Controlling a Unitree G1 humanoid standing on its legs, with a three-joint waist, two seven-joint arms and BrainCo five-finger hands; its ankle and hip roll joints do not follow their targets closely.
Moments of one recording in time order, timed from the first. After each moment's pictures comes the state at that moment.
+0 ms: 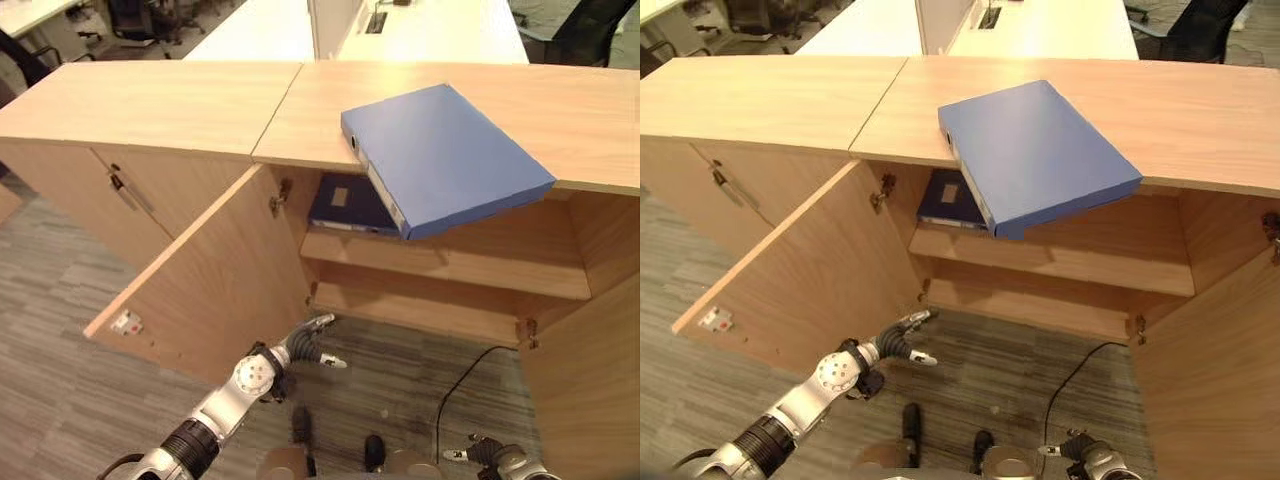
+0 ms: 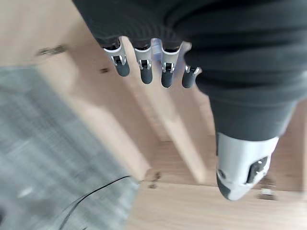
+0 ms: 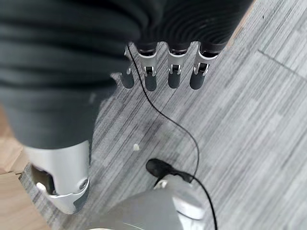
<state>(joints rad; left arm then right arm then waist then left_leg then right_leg) -0.14 0.45 -0.57 0.15 -0.09 -0.04 -0.19 -0.09 -0.38 0.30 1.30 0.01 0.03 0.06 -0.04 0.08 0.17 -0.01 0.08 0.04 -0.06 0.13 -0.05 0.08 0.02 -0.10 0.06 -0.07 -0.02</state>
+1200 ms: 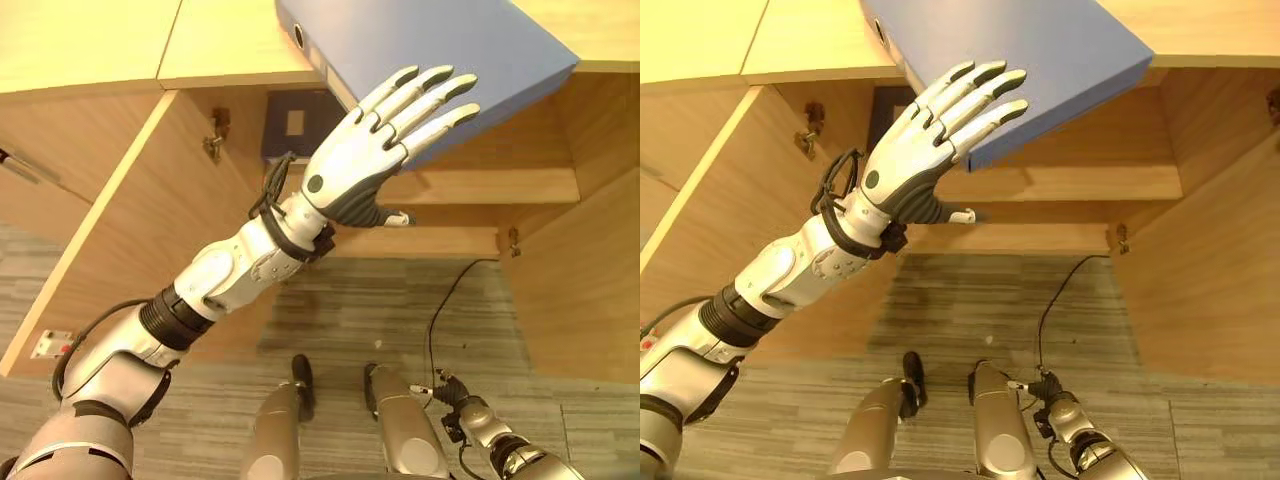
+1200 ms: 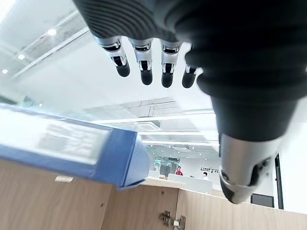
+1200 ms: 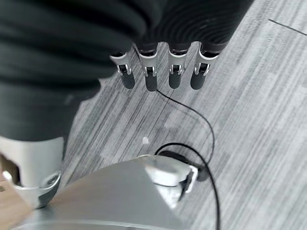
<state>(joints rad) -0.86 0.62 -0.64 -0.15 0.64 -0.22 0.40 -0.25 -0.31 0.43 1.22 0.08 -0.05 -0.13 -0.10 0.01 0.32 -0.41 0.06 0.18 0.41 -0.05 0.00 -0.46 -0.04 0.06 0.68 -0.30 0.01</state>
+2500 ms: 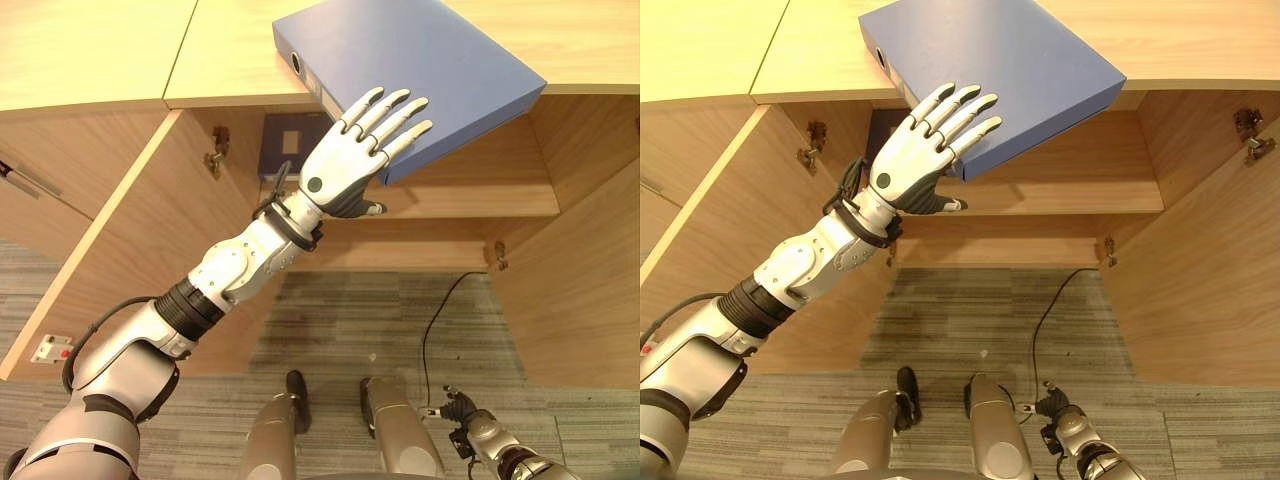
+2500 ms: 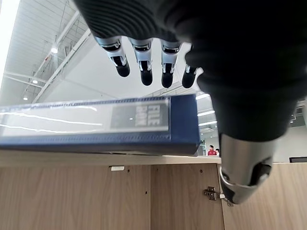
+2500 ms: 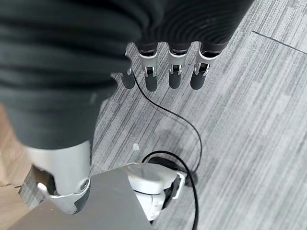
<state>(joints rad) -0.87 0.57 -0.69 0.07 0.81 -0.11 0.44 -0.21 -0.33 0.44 1.23 0.08 -0.04 -0.11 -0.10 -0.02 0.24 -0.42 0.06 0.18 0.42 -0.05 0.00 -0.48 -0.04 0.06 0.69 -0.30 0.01</state>
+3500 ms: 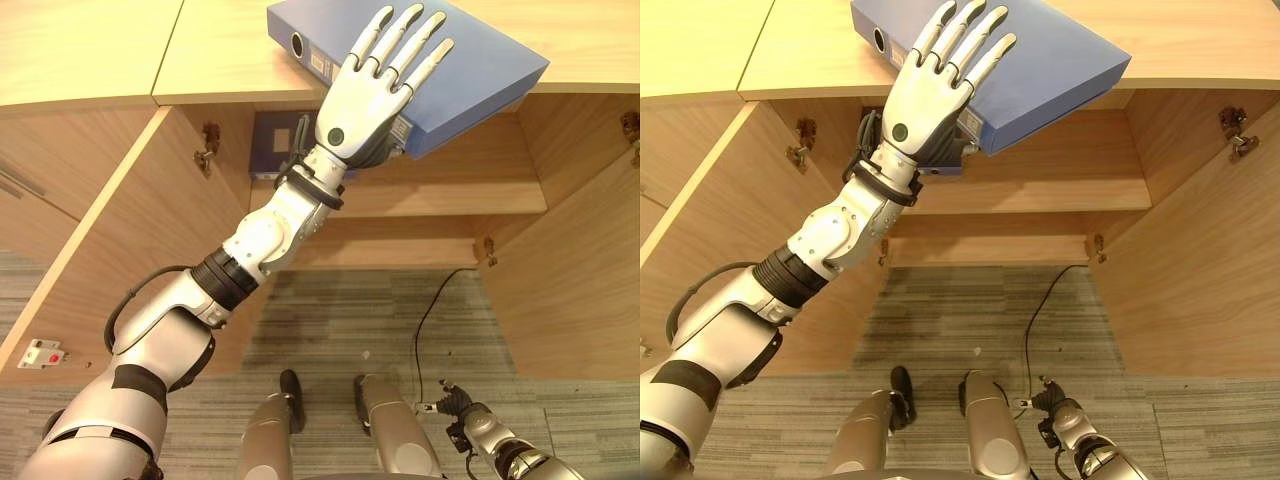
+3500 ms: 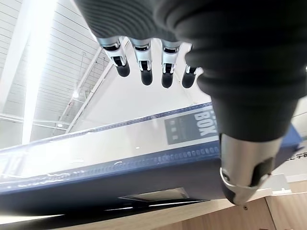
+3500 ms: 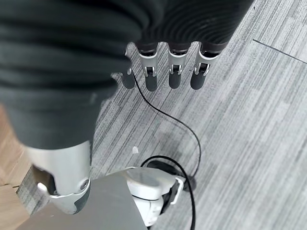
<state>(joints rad) -1.06 0.42 -0.70 0.25 0.95 0.11 0.53 -0.24 -0.33 0.48 1.23 0.08 -0.03 -0.11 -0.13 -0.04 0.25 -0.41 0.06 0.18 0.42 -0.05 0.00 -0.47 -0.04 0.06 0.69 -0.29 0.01</state>
